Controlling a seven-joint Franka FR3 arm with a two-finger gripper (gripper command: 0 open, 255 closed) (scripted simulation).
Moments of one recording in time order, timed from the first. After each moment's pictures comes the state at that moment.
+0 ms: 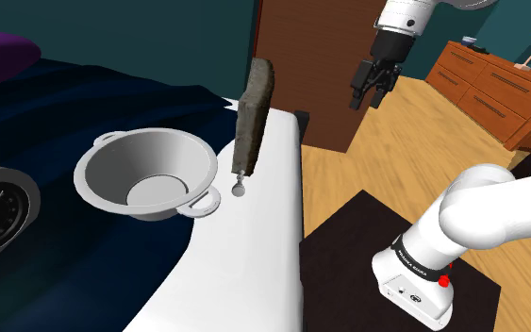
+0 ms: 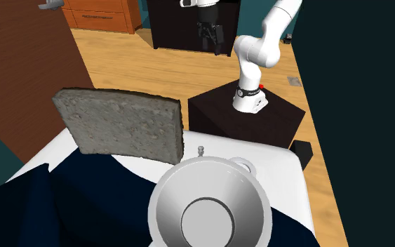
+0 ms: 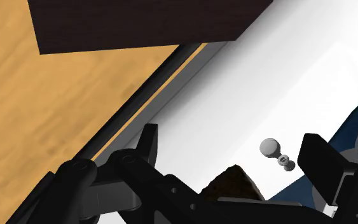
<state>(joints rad) 0.00 -0.75 -0.02 -2.38 0.12 1.55 0.10</state>
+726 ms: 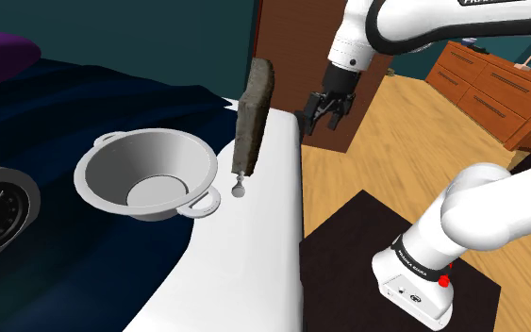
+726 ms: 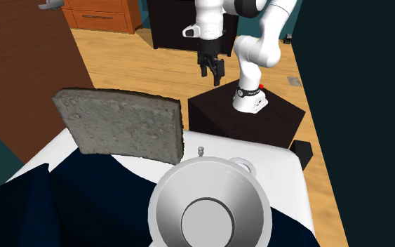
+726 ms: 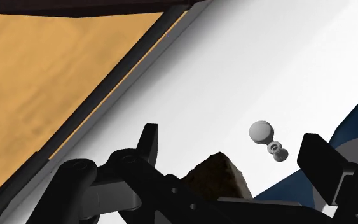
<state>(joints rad) 0.04 -0.61 0.15 -2.50 0.17 1.89 0.23</state>
